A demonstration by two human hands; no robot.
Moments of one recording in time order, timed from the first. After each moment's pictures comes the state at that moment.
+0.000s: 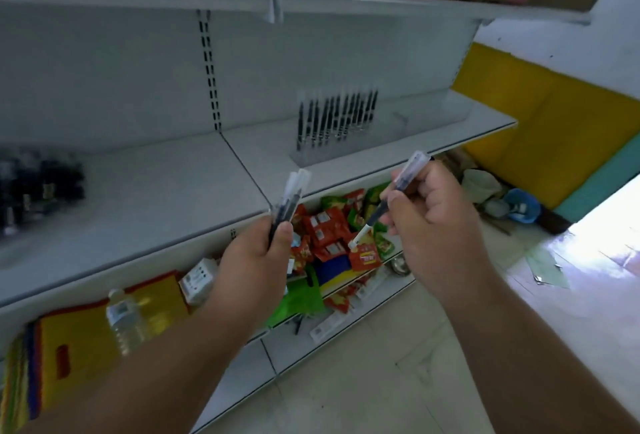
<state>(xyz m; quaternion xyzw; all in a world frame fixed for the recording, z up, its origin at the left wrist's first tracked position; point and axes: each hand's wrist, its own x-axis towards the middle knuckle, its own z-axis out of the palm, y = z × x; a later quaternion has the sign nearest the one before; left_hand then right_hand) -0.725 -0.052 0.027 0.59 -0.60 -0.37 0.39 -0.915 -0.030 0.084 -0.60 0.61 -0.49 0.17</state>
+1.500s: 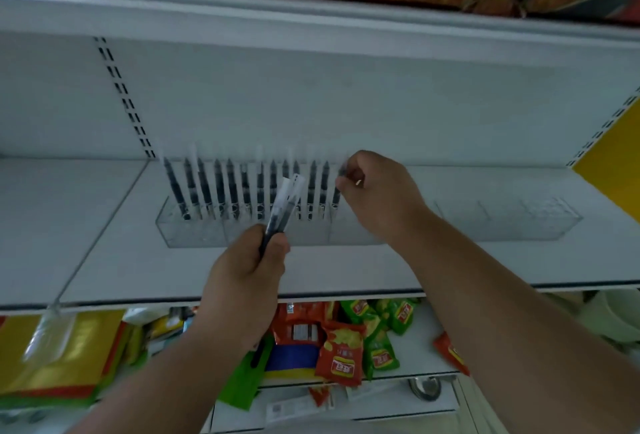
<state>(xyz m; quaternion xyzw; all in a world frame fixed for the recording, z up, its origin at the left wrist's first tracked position) -0.991 -0.277 0.002 0.68 -0.40 -0.32 0.53 -1.131 -0.422 0.060 -0.81 0.50 -0.25 0.21</state>
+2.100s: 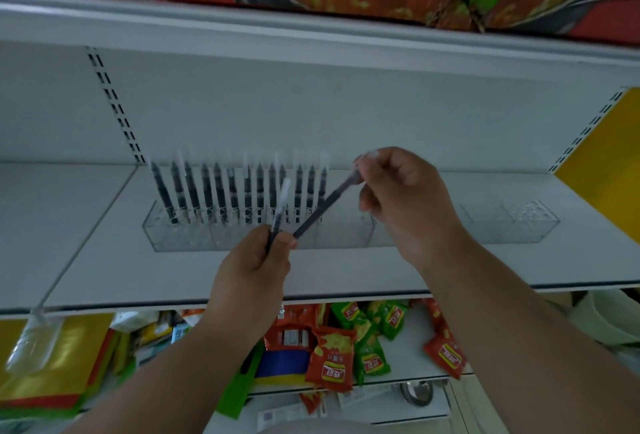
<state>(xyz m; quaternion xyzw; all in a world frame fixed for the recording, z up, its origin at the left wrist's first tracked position) -1.014 -0.289 0.008 0.64 -0.38 -0.36 0.57 -1.163 -0.396 0.080 -0.64 0.41 -0.46 0.46</state>
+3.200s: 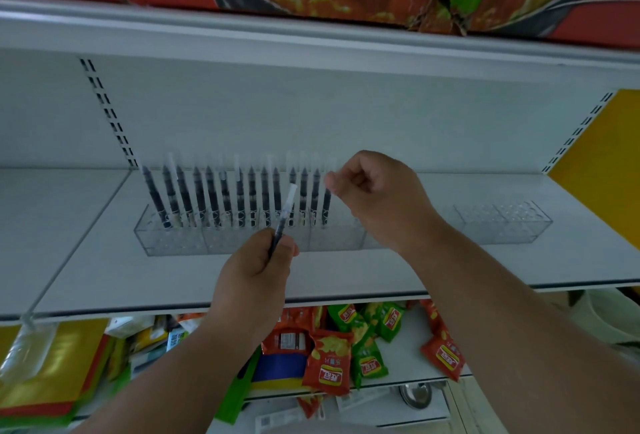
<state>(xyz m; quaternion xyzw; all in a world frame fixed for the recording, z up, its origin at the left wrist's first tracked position) -1.019 -0.295 0.003 0.65 -0.41 -0.34 0.54 -1.162 -0.404 0.082 -0.79 0.44 -0.33 0.27</state>
